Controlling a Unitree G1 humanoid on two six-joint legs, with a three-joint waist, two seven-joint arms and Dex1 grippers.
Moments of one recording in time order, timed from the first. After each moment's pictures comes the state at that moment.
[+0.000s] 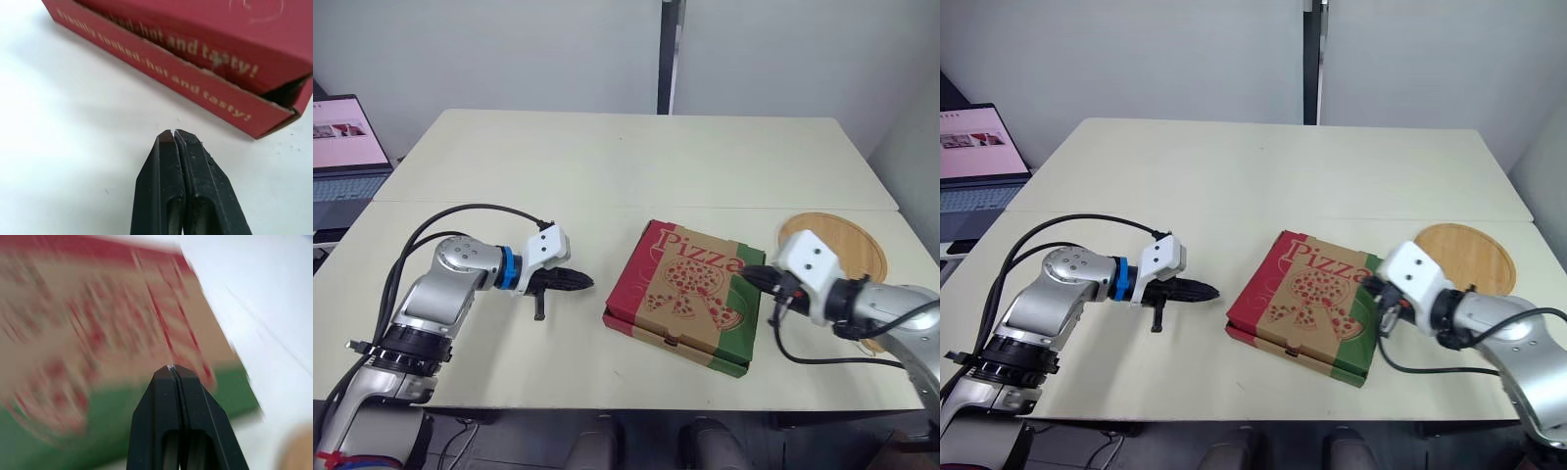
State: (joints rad) left arm -0.49 0.79 -0.17 0.12 -0.21 0.34 -1.30; right arm -0.06 -0.89 -0.11 -0.70 0.30 0.86 0.68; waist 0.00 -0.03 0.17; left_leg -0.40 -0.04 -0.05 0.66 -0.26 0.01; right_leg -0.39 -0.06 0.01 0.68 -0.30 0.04
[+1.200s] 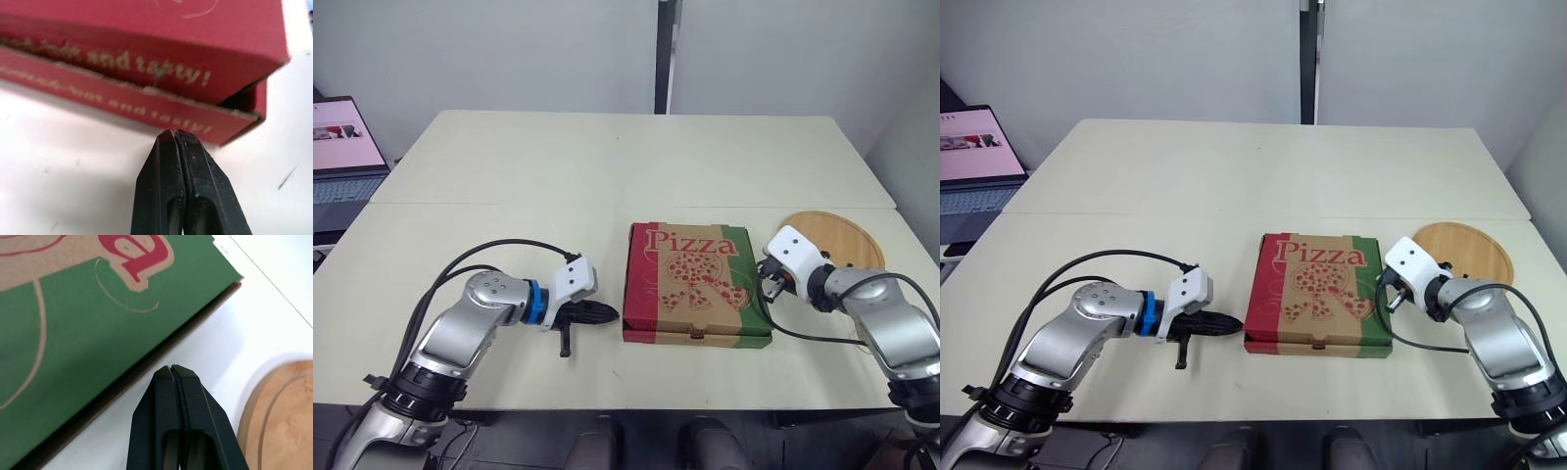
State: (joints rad) left arm -0.34 0.76 -0.18 -0.18 -0.26 0.54 -1.19; right arm -0.28 -0.78 0.09 -0.37 0.06 0.84 0.61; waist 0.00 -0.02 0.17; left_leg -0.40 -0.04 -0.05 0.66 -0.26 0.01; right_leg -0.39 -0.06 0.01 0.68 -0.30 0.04
